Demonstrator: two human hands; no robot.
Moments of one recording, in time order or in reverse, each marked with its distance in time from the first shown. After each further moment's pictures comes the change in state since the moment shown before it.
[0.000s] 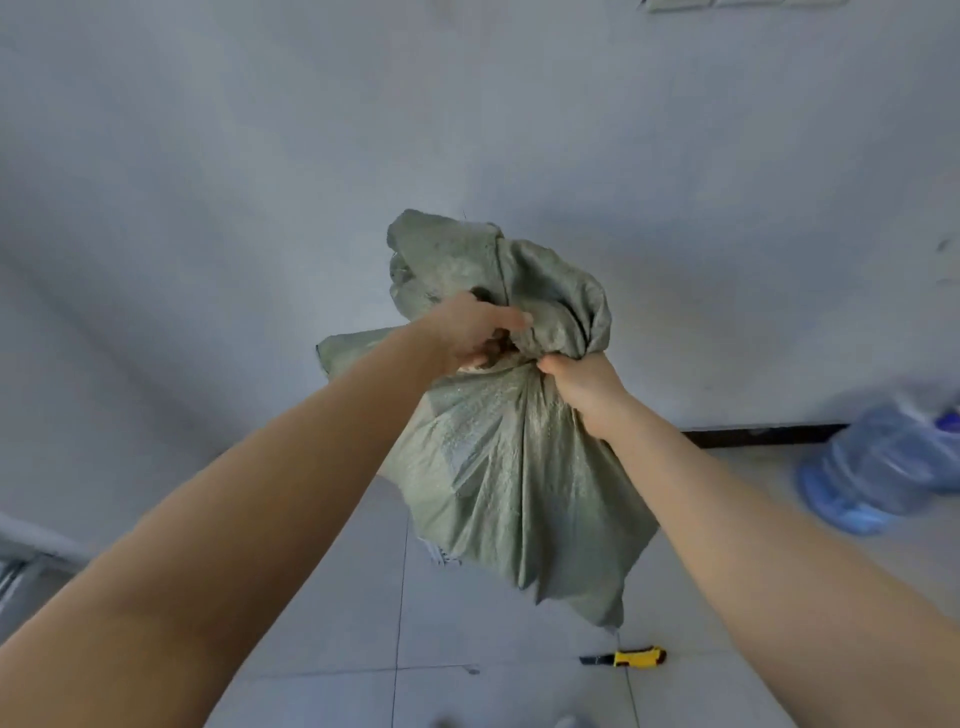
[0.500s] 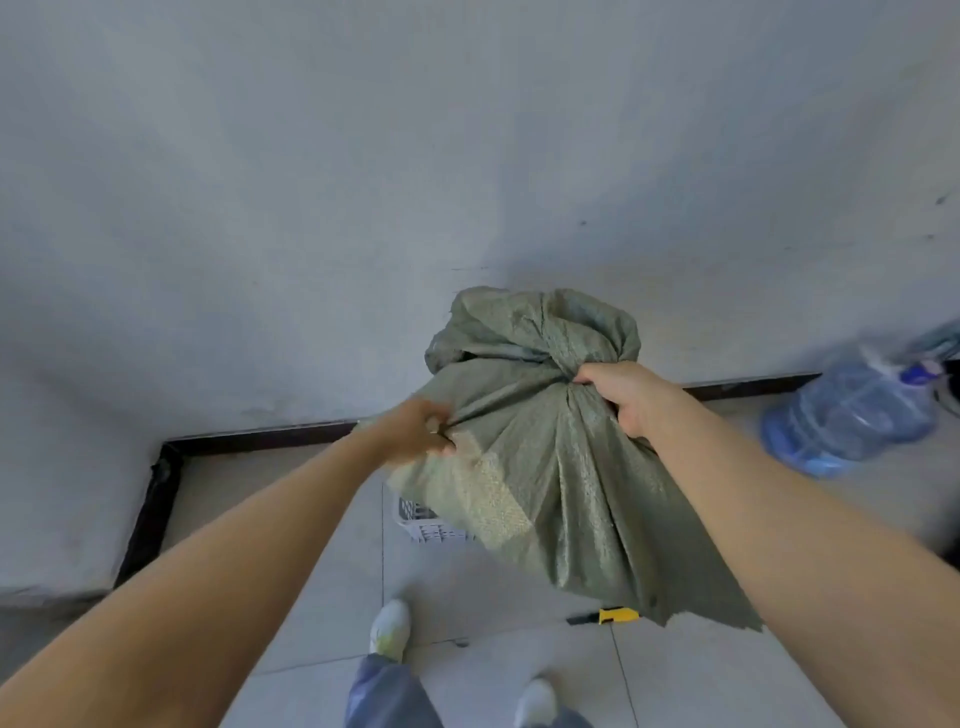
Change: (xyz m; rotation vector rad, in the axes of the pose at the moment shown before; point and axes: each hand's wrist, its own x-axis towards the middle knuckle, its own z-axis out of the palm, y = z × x) left_hand 0.074 -0.158 -0.056 0.692 -0.236 -0.060; right_hand 0.078 0.035 0.003 0.034 -0.010 0.543
